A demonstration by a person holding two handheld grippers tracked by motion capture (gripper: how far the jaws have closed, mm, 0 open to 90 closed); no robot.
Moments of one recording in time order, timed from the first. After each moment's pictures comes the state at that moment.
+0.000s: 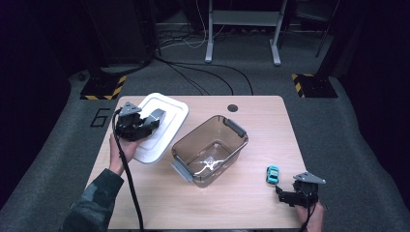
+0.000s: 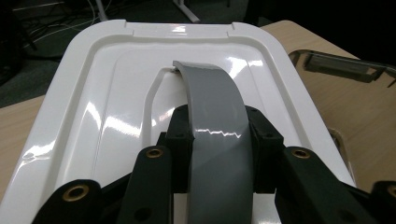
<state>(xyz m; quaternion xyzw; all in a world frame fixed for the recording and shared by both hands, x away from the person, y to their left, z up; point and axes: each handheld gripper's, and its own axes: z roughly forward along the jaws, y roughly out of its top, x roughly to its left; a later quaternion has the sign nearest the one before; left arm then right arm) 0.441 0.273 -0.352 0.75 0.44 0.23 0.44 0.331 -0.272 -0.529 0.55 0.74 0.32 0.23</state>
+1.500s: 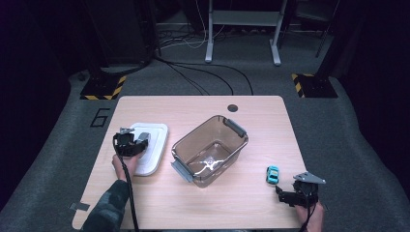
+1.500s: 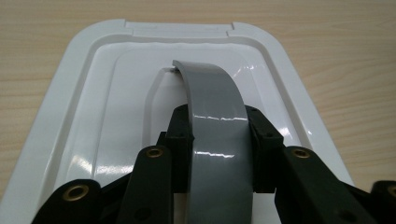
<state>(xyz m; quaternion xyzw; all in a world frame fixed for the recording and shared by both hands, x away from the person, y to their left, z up) 0.471 0.318 -0.495 0.68 0.60 0.20 0.37 0.331 -0.272 -0.529 0.55 0.74 0.32 0.23</state>
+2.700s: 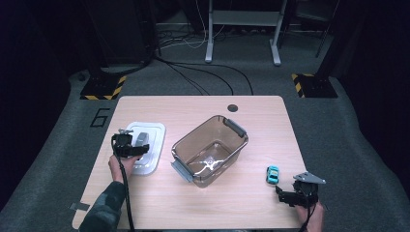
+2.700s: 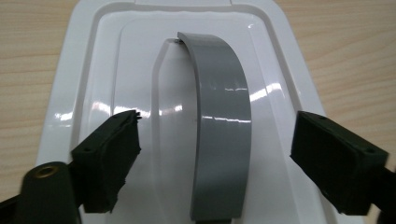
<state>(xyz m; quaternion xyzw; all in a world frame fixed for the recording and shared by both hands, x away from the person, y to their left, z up) 0.470 0.329 -0.495 0.70 0.61 0.20 0.32 0.331 -0.272 -0.529 0.55 0.74 0.32 0.23</state>
